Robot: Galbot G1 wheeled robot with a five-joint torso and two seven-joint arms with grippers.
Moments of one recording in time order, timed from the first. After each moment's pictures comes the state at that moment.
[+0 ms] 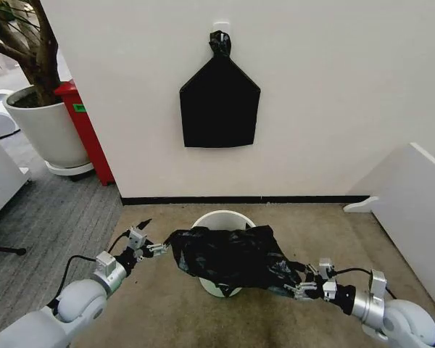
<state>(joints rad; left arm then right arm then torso) 1.18 -0.65 -0.06 -1.69 -0.62 -0.21 0.00 -1.55 0.83 0.52 1.79 0.92 -0.18 -0.85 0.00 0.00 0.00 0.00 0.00</state>
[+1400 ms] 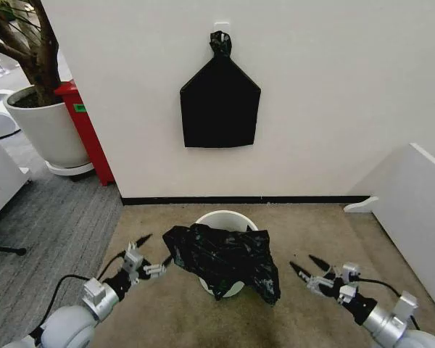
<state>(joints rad) 1.54 -0.64 -0.31 -2.05 -0.63 -0.24 -0.04 -1.80 0.98 0.81 2.08 0.94 -0.08 -0.44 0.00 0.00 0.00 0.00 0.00</state>
